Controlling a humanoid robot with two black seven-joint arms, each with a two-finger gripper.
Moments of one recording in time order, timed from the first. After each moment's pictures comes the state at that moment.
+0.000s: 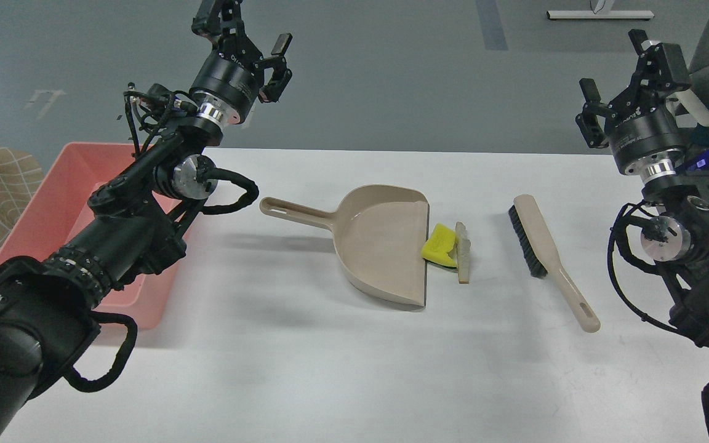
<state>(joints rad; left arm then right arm) -0.91 0.12 -0.86 -0.59 0.35 -0.29 -0.46 0.70 -0.28 1.03 0.72 -0.58 0.24 0.49</state>
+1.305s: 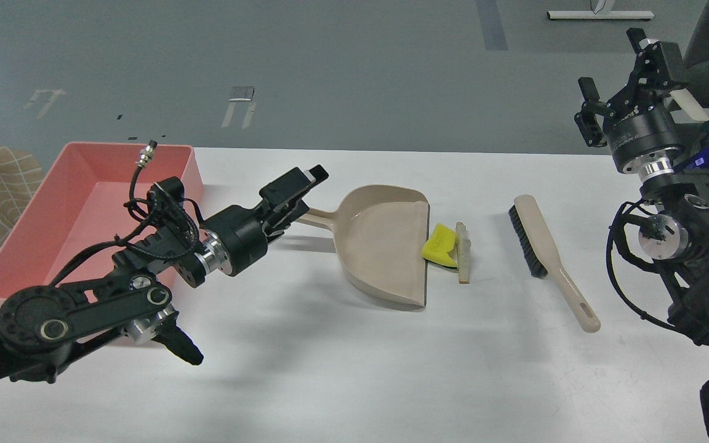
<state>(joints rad) -0.63 0.61 -0.33 -1.50 0.83 0.23 -0.19 0.71 -0.28 1.02 0.72 -0.59 0.23 0.49</state>
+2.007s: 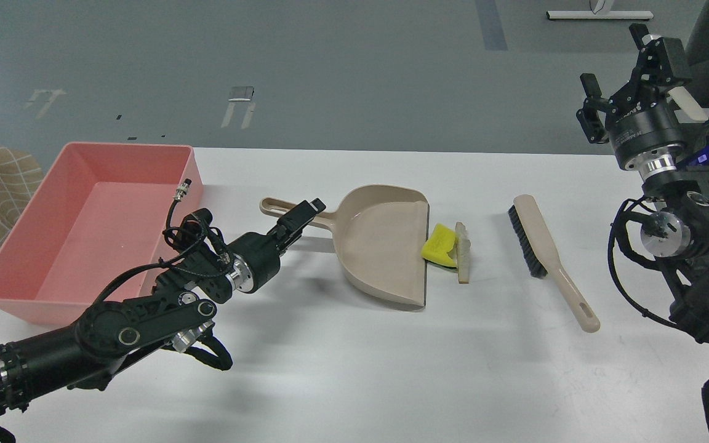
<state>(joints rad) -0.61 0.40 -0.31 -1.17 0.86 0.25 -0.18 0.72 -0.28 1.02 0.73 -0.59 0.23 0.49</state>
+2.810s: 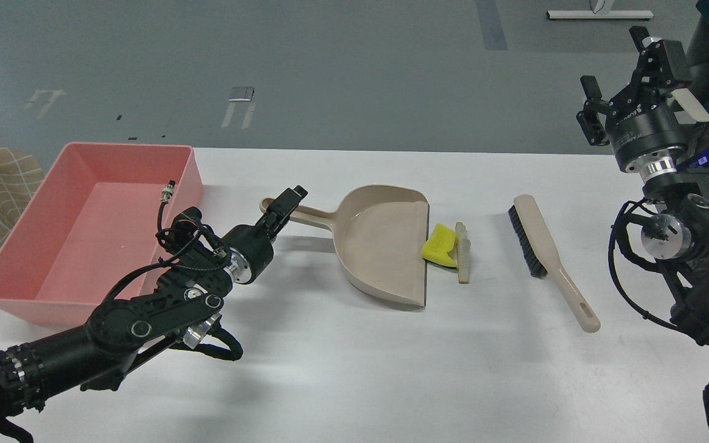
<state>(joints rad) -0.60 0.36 -0.34 -1.10 0.81 0.37 -0.19 0.71 -0.29 1.02 0.73 -0.59 0.23 0.49</state>
